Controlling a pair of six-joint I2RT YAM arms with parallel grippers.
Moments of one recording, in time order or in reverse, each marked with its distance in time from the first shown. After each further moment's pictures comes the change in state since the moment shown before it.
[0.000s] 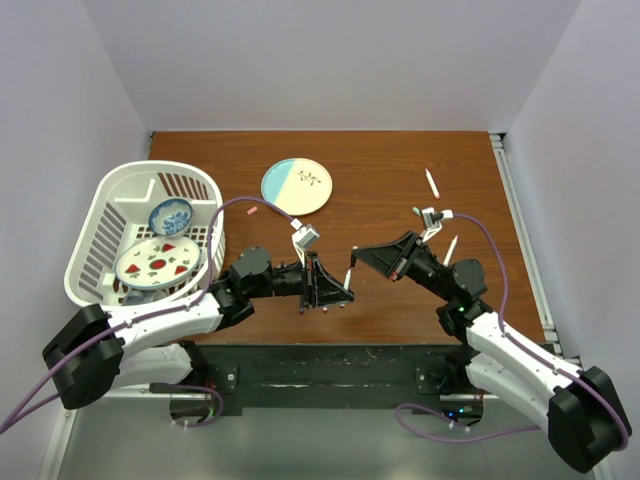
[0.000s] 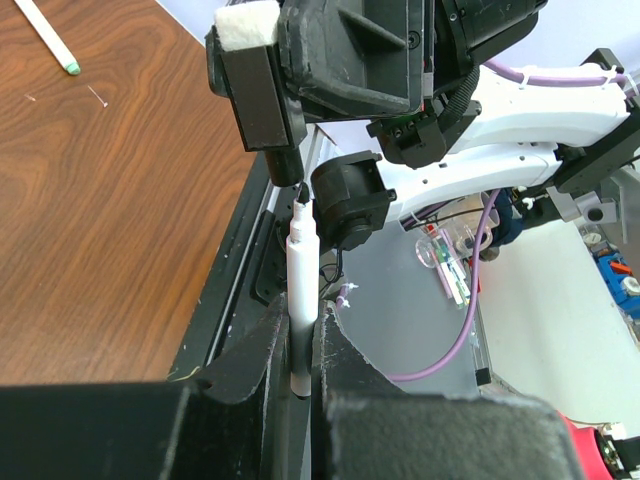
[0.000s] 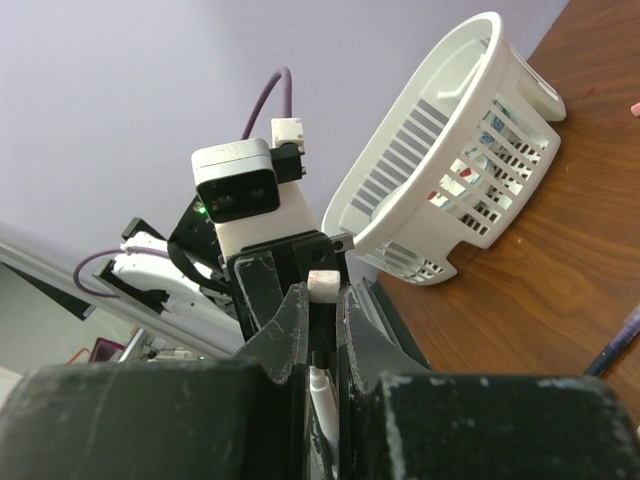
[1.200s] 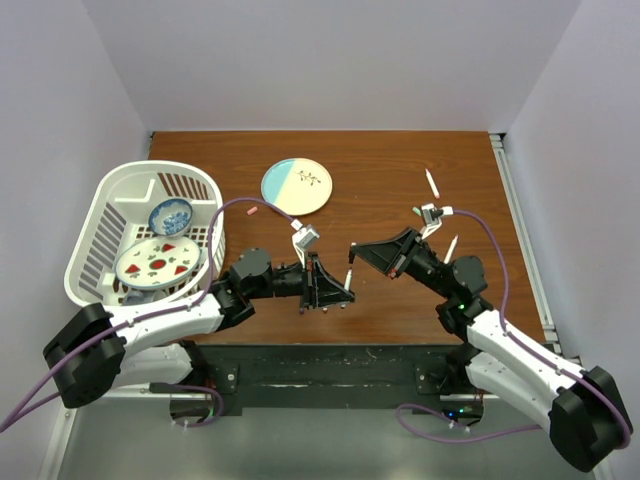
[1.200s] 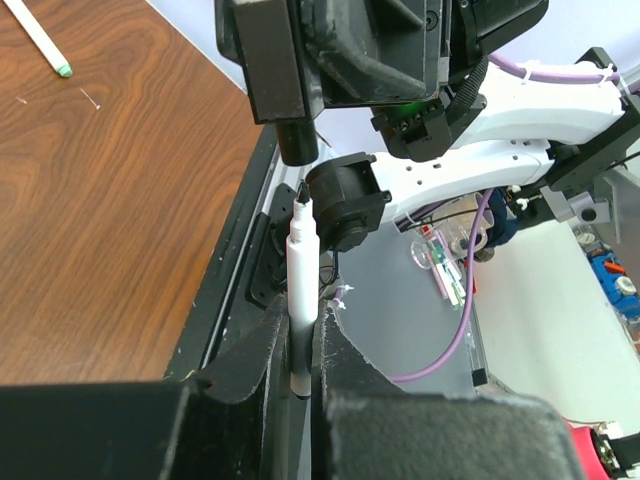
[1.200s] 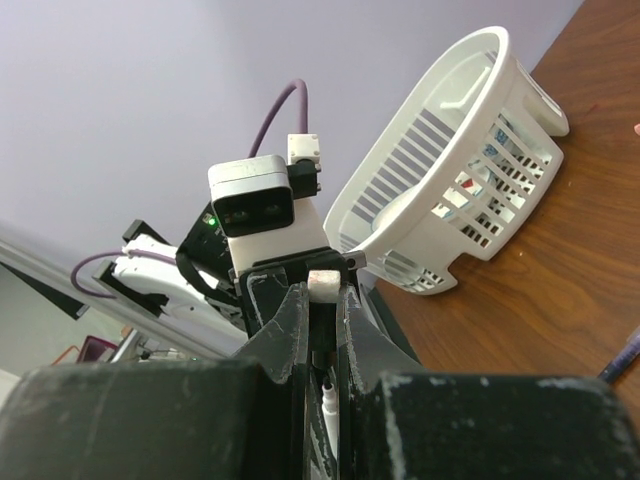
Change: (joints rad) left arm -0.006 0.007 -0.008 0.031 0.000 -0.011; right arm 0.020 0.001 0.043 -0.035 0.019 -0.032
